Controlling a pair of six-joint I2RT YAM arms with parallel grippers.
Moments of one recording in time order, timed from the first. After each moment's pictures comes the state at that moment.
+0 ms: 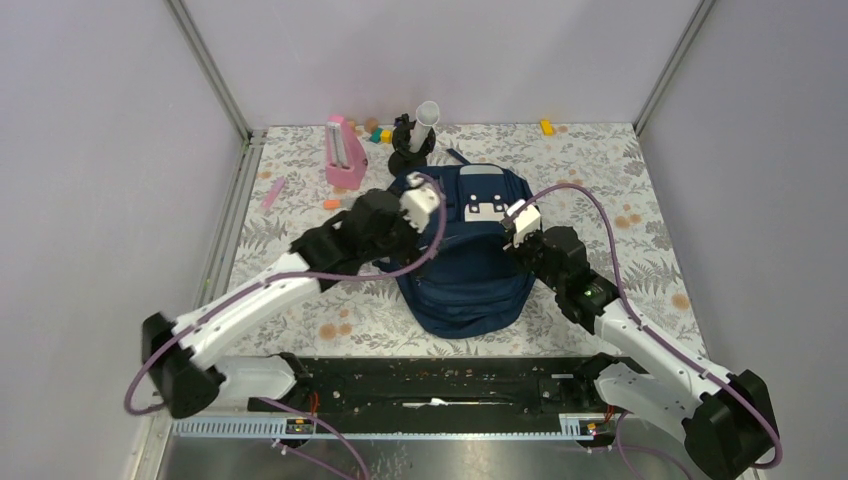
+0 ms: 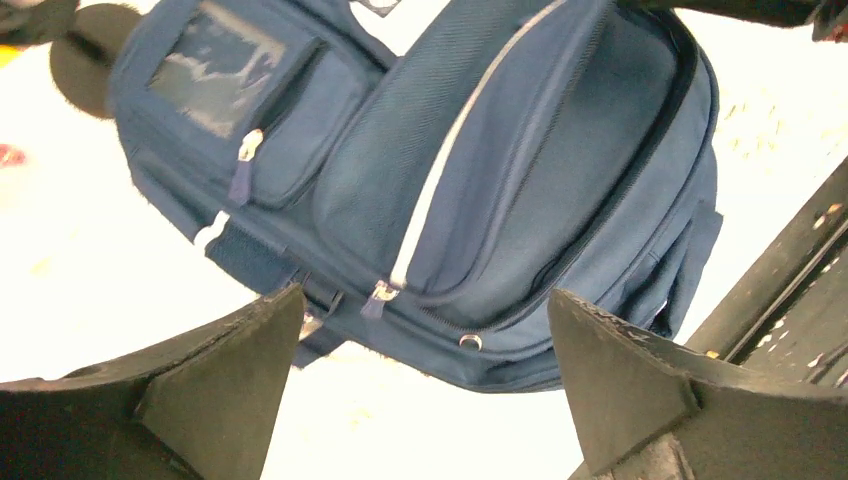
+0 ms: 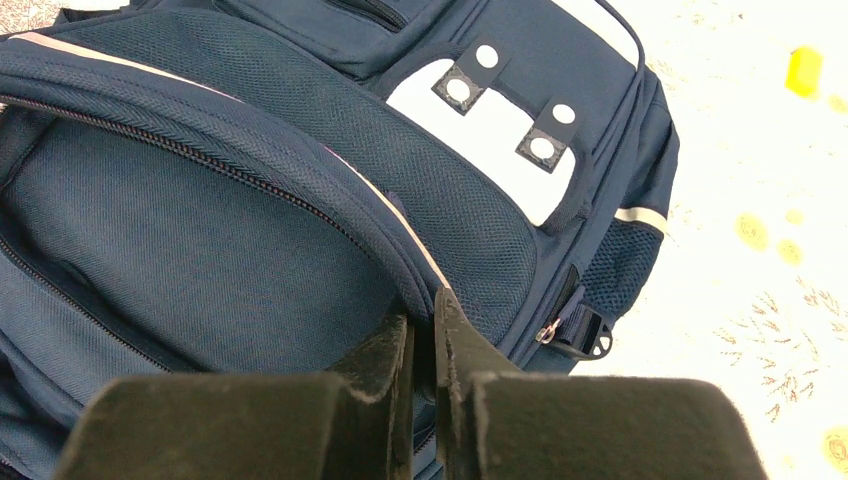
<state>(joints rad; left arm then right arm) -0.85 1.30 1.18 -0.51 -0.02 0.11 0.55 0.94 0.55 0.01 0.00 -0.21</state>
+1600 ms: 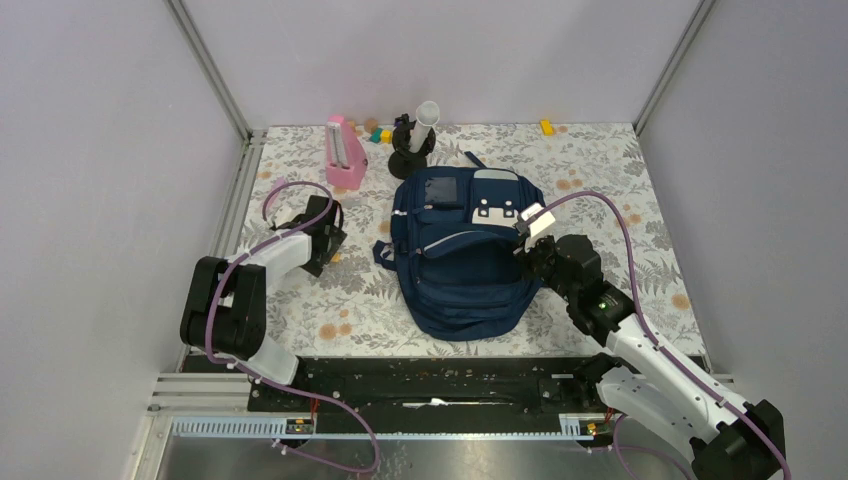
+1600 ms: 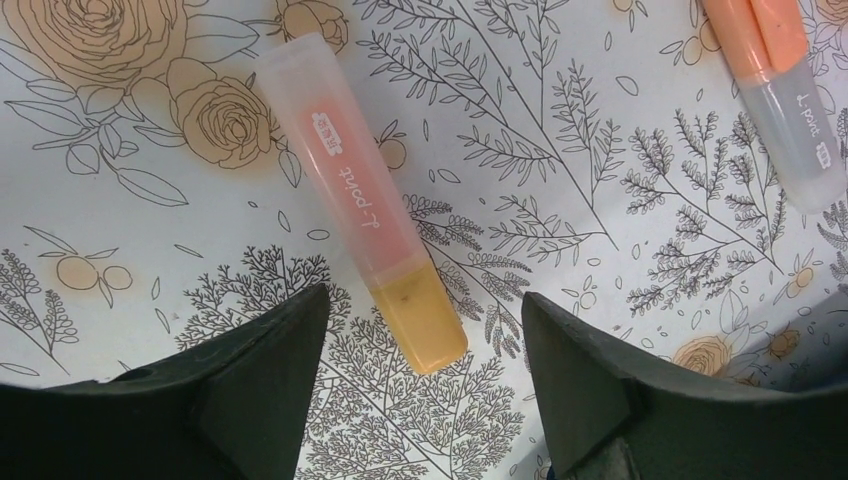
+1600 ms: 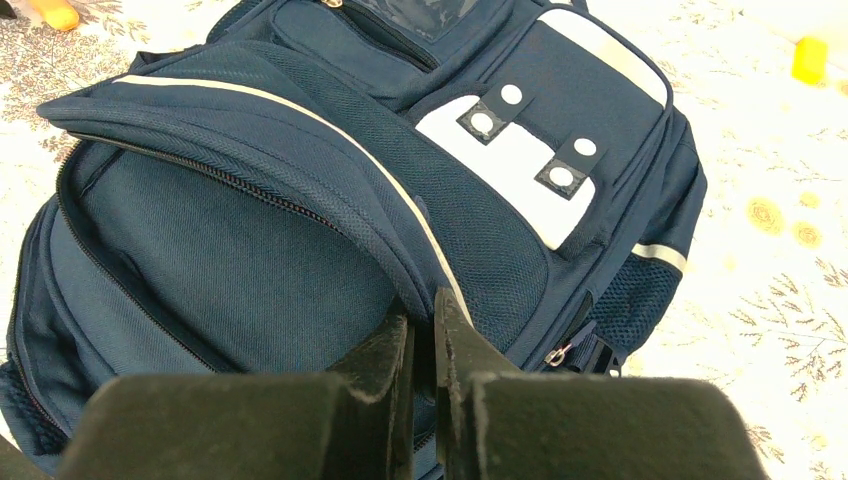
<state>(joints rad) -0.19 1.55 0.83 -0.39 -0.40 -1.17 0.55 0.79 0.54 -0.07 -0.01 -0.12</state>
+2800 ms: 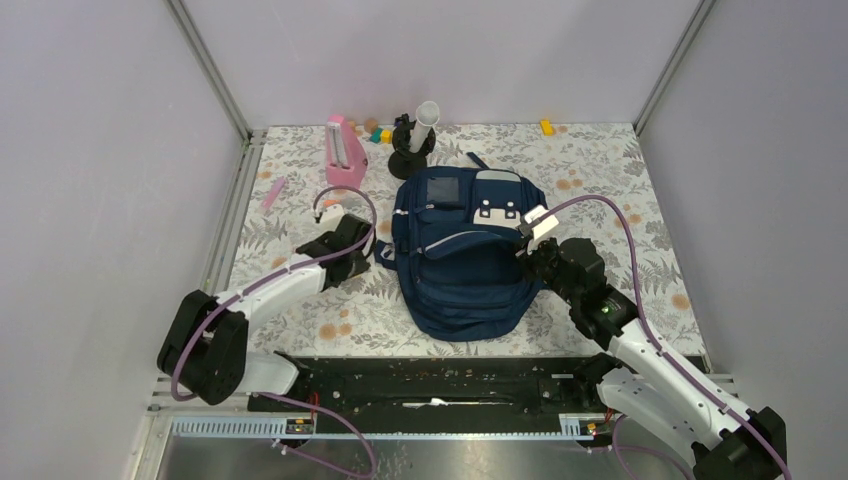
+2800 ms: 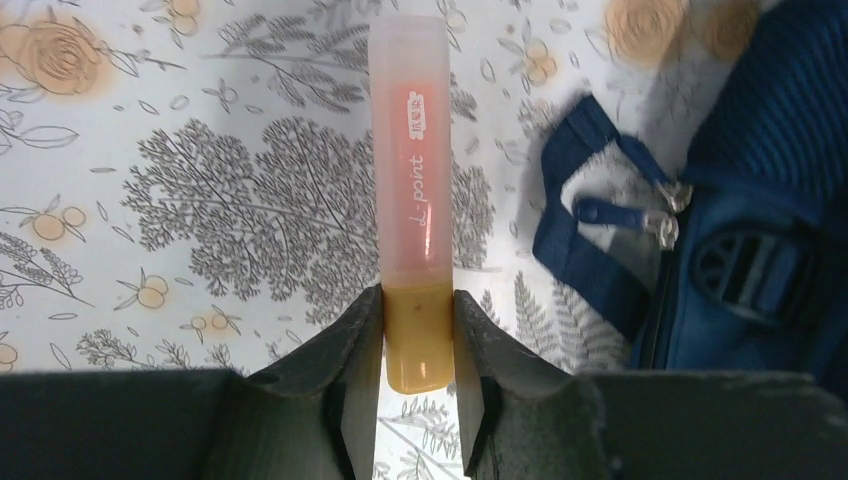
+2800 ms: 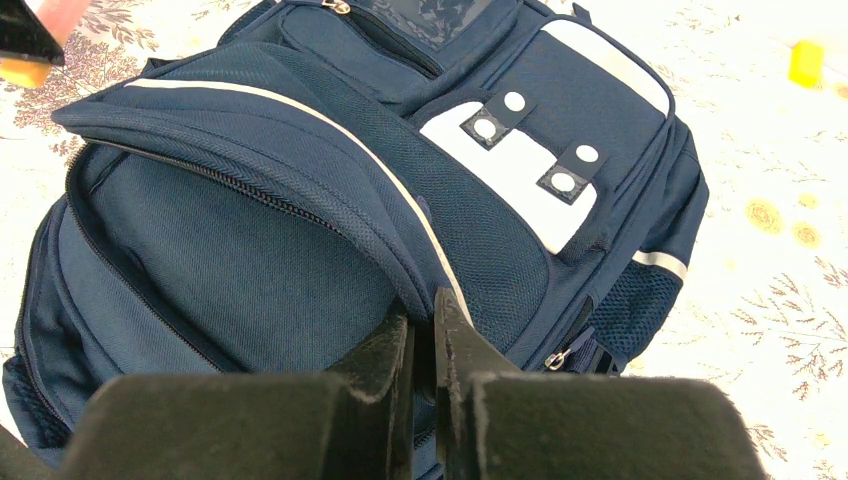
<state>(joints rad) -0.50 1.35 0.76 -0.42 -0.43 -0.82 0.55 0.76 0.52 -0.07 -0.01 -0.12</state>
